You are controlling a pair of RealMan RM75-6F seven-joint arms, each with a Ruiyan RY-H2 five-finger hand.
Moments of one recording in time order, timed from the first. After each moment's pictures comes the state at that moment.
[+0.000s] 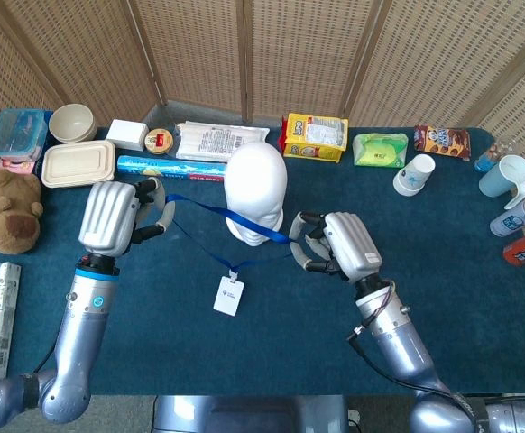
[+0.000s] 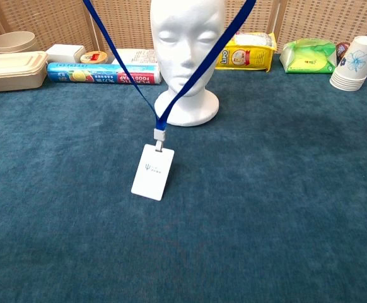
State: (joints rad) left arm -0.68 -1.35 -0.46 -2.07 1.04 1.41 0.57; right arm 0.66 -1.25 0.48 -2.18 -0.91 1.16 -0.26
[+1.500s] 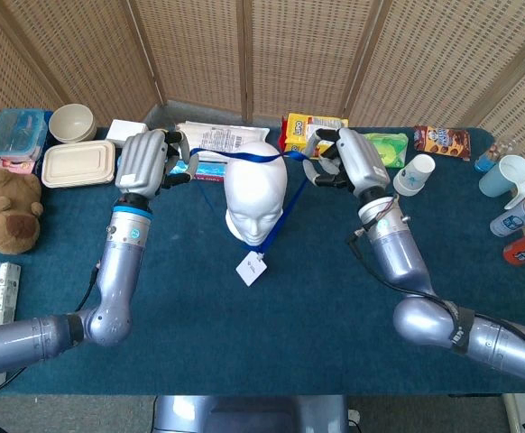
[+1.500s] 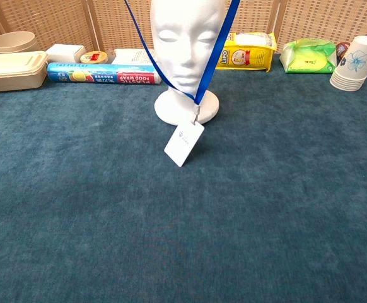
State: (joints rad) left arm -0.96 -1.44 -0.57 -1.67 0.68 1.23 0.47; right arm 0.98 -1.17 0.59 -1.76 -0.48 0.94 -0.16
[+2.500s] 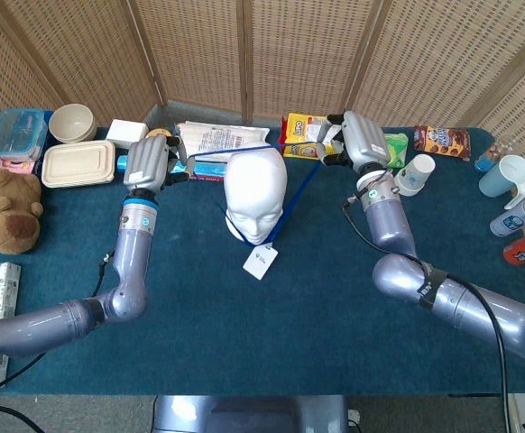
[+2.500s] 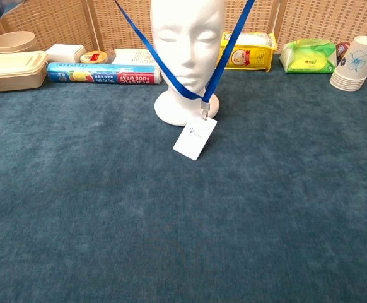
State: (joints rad) left arm -1.02 -1.57 -0.51 -1.35 0.60 1.12 0.40; right arm 1.14 -1.27 0.48 -1.42 -0.31 0.87 -0.29
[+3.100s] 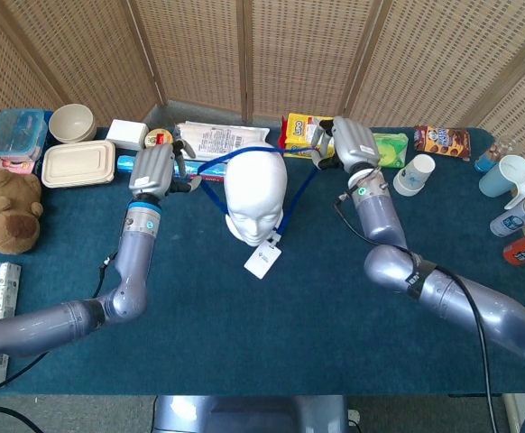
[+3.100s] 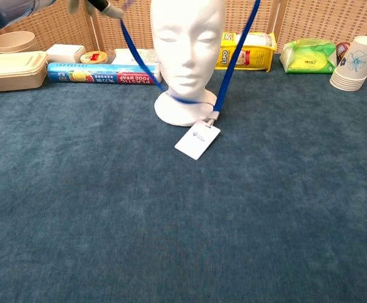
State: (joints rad) left arm -1.03 -1.56 -0.49 -1.37 0.55 1.07 0.46; right arm 1.19 -1.32 0.44 -1.31 -0.27 0.76 -0.35
